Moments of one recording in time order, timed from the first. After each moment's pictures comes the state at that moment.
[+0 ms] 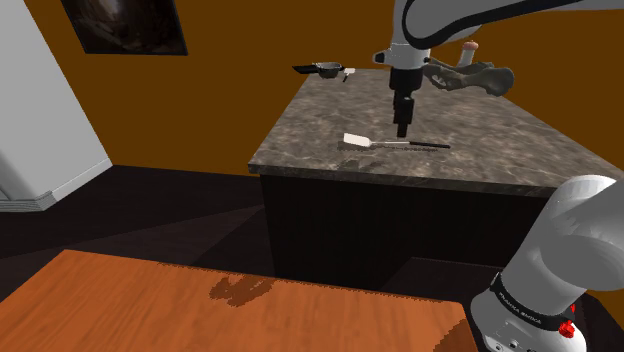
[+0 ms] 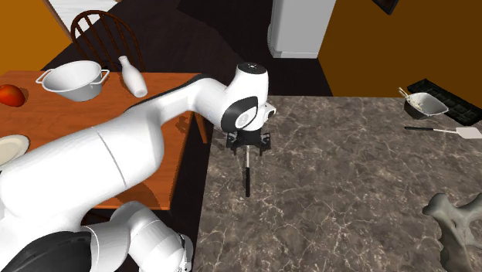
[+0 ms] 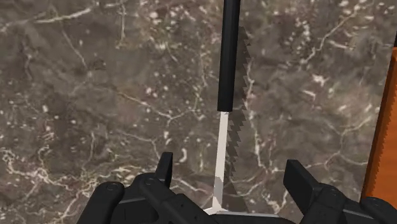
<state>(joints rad) 0.07 -0.45 -0.13 -2.29 -0.10 1.79 -0.71</state>
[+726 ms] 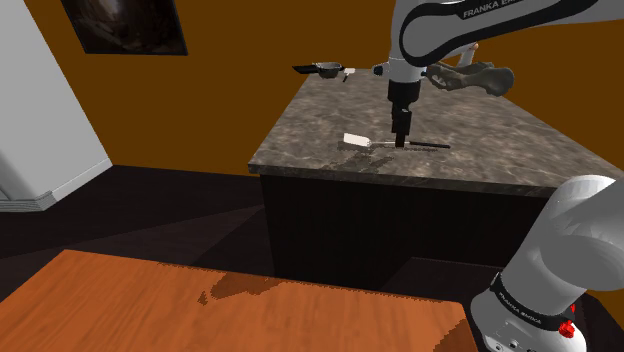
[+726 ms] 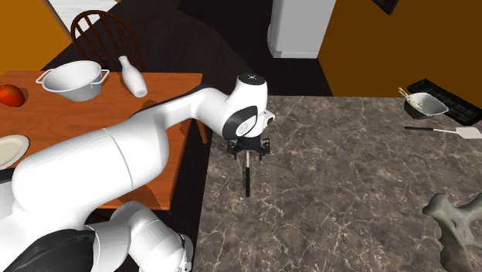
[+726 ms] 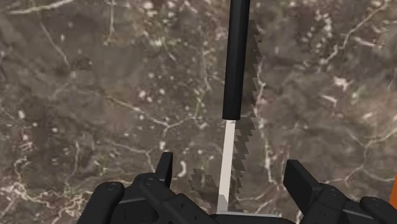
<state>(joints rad) 0.07 -0.44 -0.14 -2.35 -0.11 1.87 -0.71</state>
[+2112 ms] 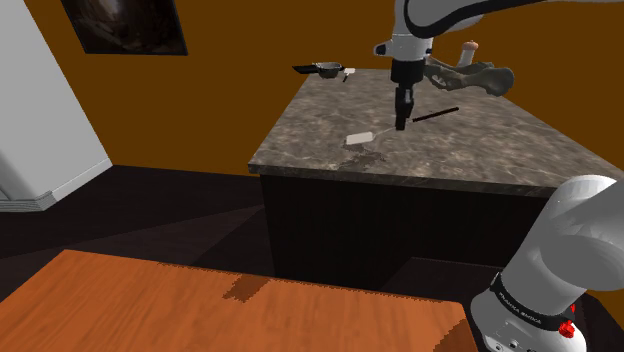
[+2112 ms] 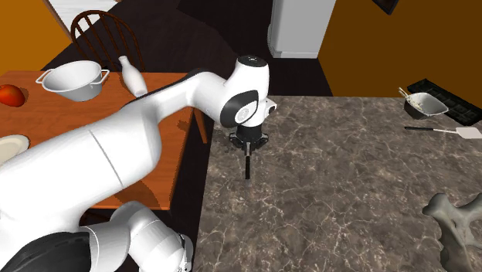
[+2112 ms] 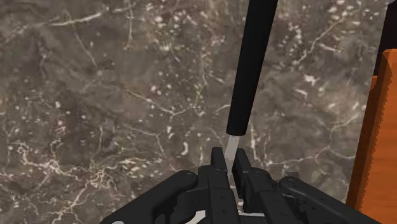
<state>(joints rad) 0.07 -0.45 -0.13 -2.24 -0.10 1.74 -0.72</state>
